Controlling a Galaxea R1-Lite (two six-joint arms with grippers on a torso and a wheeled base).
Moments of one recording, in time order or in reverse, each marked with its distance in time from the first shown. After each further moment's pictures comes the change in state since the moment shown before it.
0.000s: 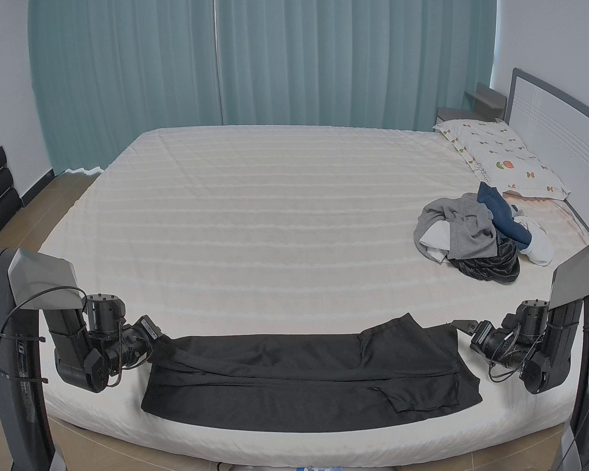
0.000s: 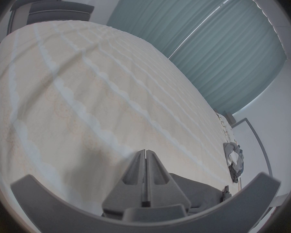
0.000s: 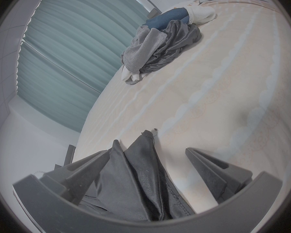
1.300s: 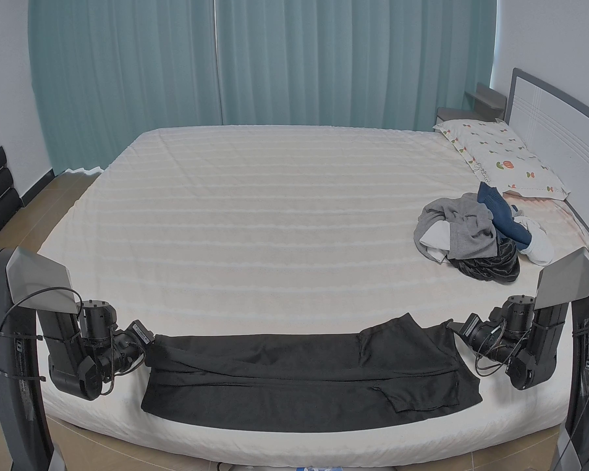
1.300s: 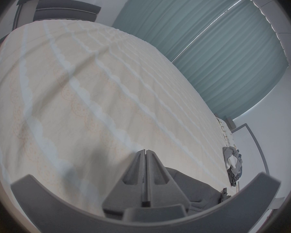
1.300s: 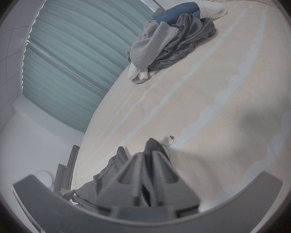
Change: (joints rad) left arm 0.031 0.002 0.086 -0.099 -0.007 -0.022; right arm 0.053 0.066 -0.133 0.000 -0.014 0.037
